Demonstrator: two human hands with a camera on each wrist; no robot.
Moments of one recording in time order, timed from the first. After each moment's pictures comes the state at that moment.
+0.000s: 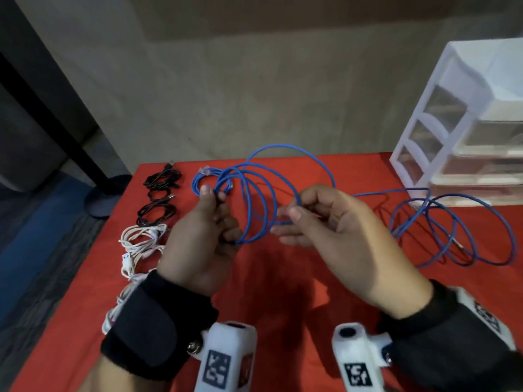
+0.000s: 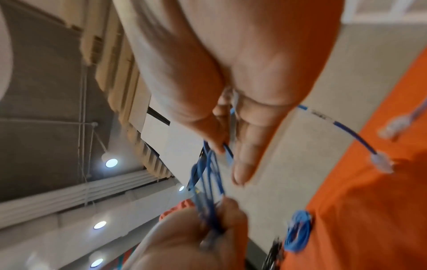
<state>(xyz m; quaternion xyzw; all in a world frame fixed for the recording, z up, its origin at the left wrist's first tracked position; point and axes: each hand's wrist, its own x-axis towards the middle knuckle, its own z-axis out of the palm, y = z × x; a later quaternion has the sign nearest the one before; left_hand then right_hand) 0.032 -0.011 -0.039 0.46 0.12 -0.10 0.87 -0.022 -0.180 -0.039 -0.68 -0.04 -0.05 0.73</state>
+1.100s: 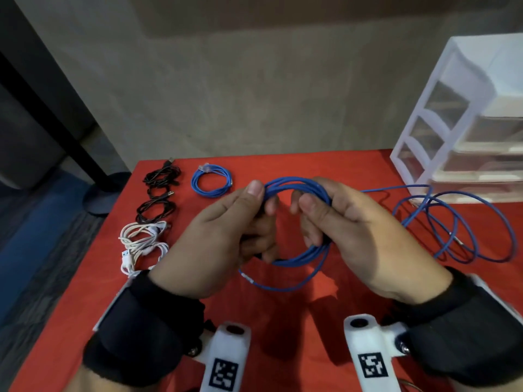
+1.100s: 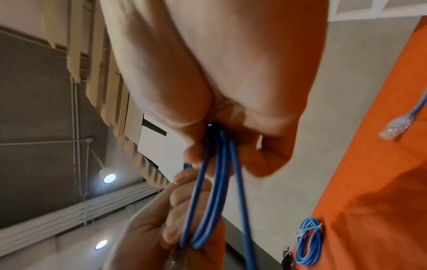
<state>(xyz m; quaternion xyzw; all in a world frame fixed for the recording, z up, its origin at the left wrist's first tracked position) 0.005 -0.015 -0.019 0.58 -0.14 -0.20 0.78 -0.024 -0.196 -0.031 -0.74 -0.14 -0.05 0.65</state>
